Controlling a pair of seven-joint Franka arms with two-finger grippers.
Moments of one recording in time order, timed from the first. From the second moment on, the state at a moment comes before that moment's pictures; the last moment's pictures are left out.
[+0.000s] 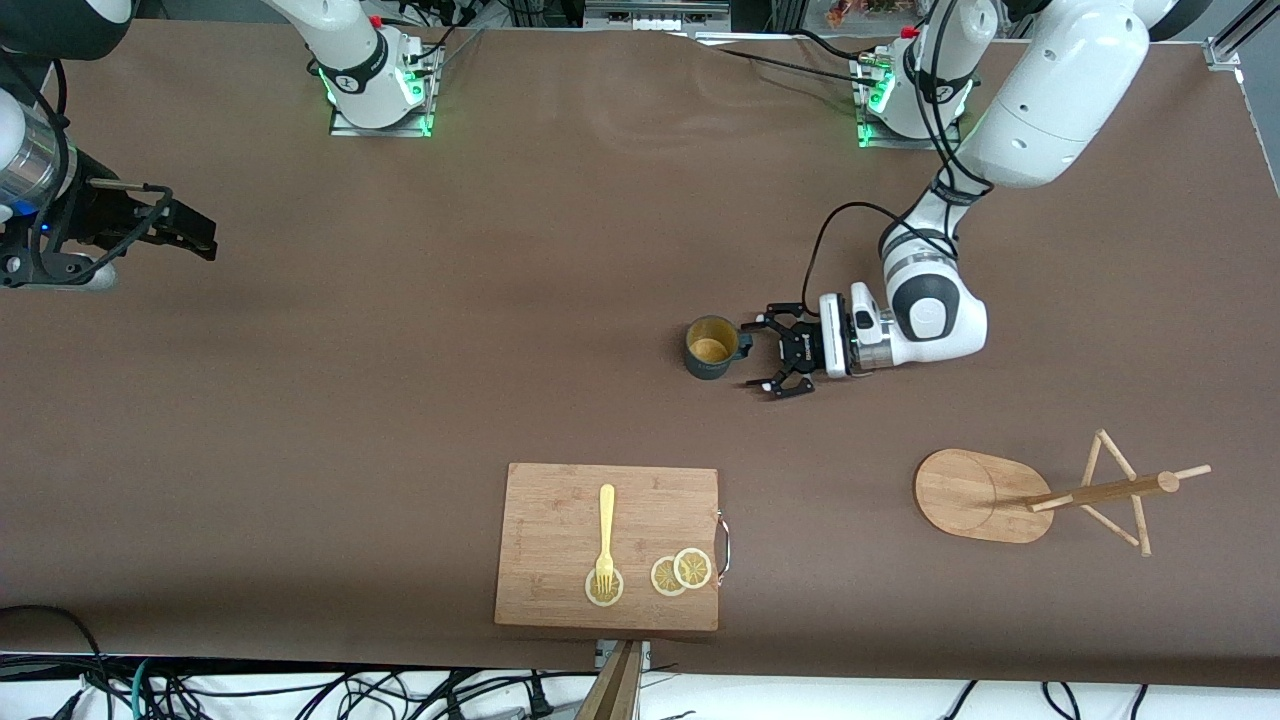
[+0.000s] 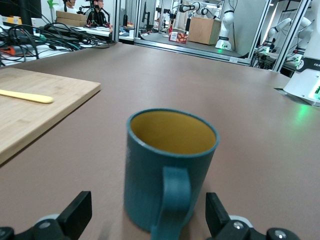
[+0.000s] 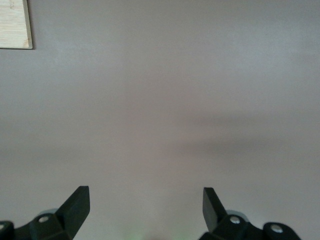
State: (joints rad) left arm -0.07 0.69 -0.21 -2.01 -1.59 2.14 2.50; right arm 0.16 0.06 -0.09 -1.58 -0.06 1.54 0.08
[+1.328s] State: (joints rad) left arm -0.03 0.56 -0.20 -2.01 -1.41 2.10 2.06; right arm 0.16 0.06 -0.09 -1.57 0.00 1.54 0.09
